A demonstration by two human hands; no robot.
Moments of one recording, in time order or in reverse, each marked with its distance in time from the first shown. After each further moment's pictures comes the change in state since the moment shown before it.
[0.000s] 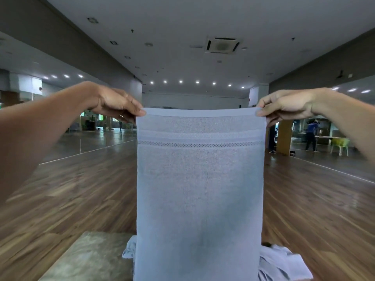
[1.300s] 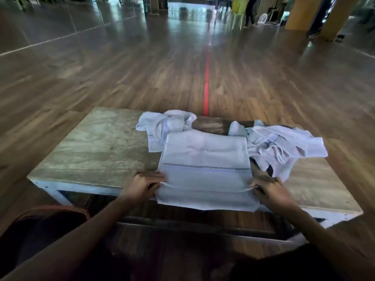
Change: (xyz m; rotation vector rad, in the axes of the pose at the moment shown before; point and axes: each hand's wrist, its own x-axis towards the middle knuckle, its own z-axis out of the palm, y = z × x) left_hand -0.049 -0.403 0.434 0.412 0.205 0.231; right_hand -0.106 0.418 0.395 -0.486 0.003 -0.036
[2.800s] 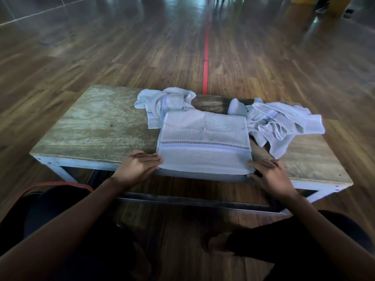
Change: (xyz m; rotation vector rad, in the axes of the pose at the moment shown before) left_hand -0.023 0.004 -0.010 0.210 0.097 0.269; right_hand -0.032 -0.009 0.009 -0.224 0.170 -0.099
